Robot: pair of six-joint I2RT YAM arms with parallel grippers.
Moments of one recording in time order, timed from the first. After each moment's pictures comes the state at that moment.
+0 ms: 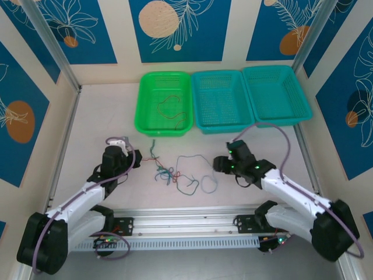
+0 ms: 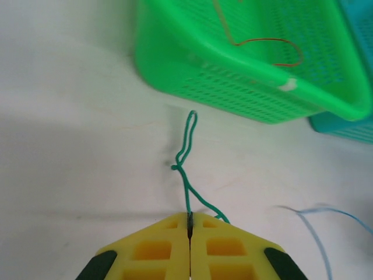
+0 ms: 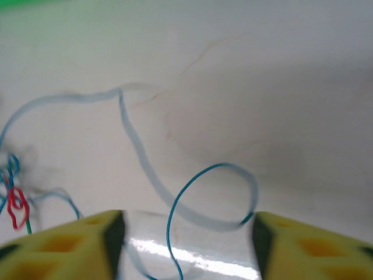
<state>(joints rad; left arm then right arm) -0.31 0.95 0.30 0.14 0.14 -0.59 0.61 1.03 0.58 -0.47 0.01 0.58</state>
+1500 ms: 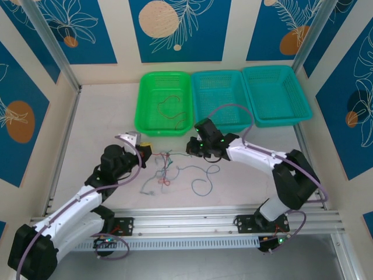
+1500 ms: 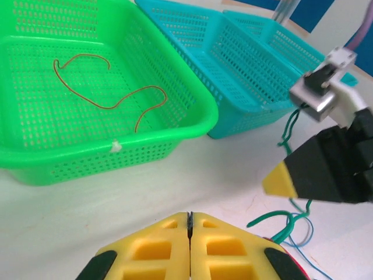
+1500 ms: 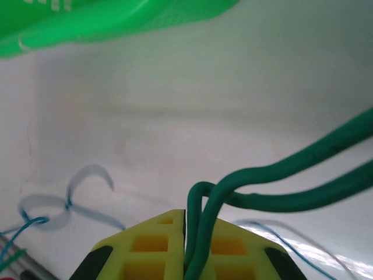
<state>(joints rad) -0.48 0.82 0.37 0.15 0.17 -0.32 0.70 1.51 0.96 -0.33 -0.13 0.84</state>
